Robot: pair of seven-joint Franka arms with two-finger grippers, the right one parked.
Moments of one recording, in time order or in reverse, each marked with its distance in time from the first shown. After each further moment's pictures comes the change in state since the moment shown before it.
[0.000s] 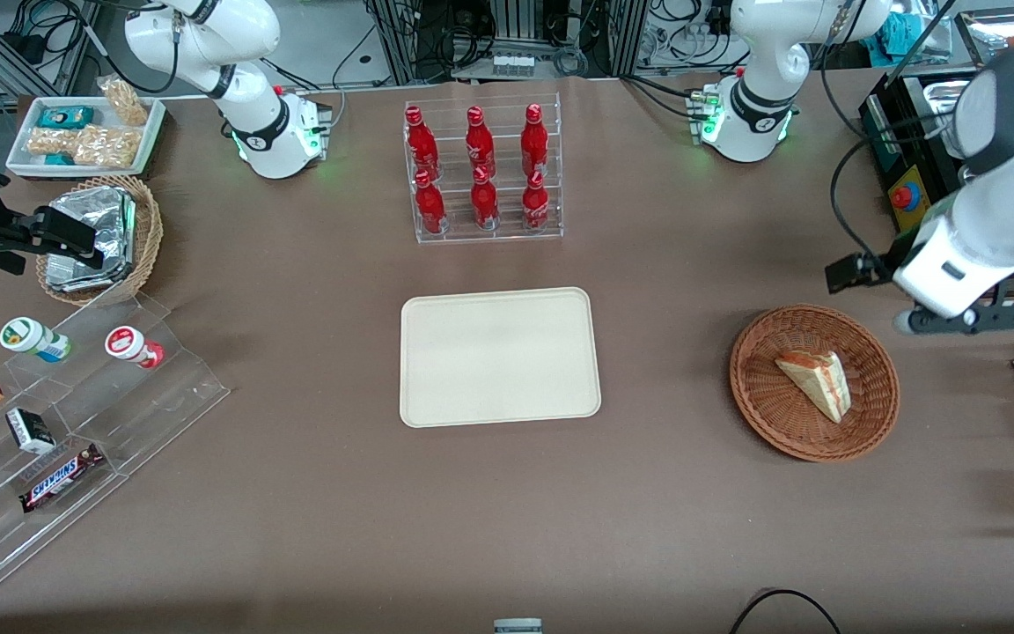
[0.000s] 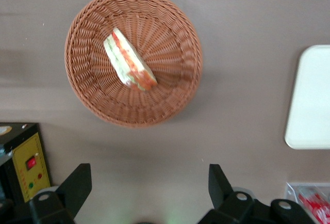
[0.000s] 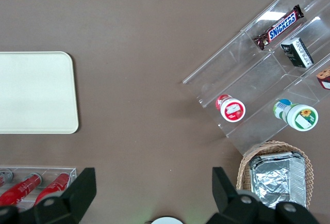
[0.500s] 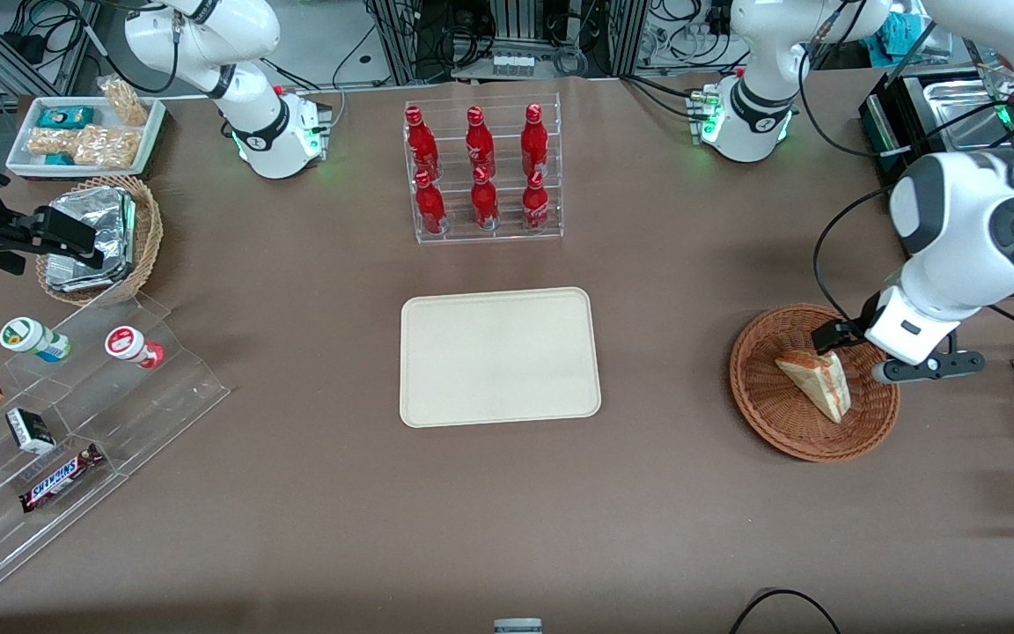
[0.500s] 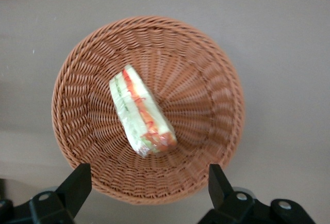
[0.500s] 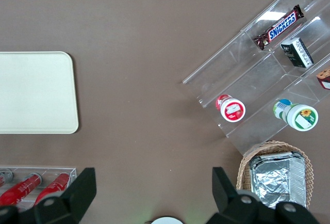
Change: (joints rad) arm 0.023 0.031 0.060 -0.366 0.010 0.567 -0.062
